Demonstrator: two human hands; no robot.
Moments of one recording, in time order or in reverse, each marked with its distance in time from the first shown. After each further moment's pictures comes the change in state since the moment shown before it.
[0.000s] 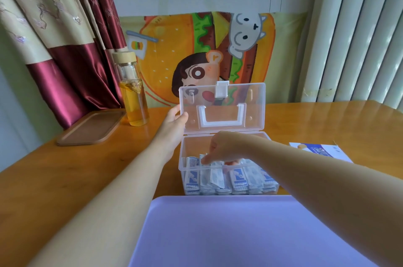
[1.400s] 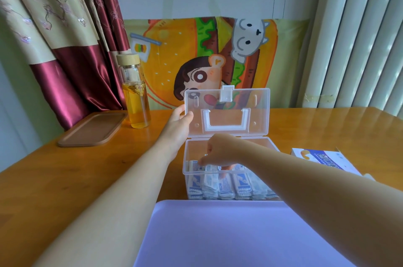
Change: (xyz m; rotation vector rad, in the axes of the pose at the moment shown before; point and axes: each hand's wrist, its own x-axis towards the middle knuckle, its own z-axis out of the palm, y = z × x) left_hand 0.004 0.006 0.001 0.027 0.007 0.023; right_hand 0.006 -0.016 0.004 -0.046 0.072 -0.029
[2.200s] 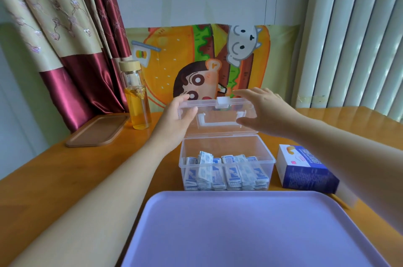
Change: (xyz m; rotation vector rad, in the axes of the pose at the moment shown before) left_hand -0.043 0.038 -0.010 0.313 -0.018 0.373; right_hand -0.068 0.061 -0.072 -0.212 0.587 -0.163
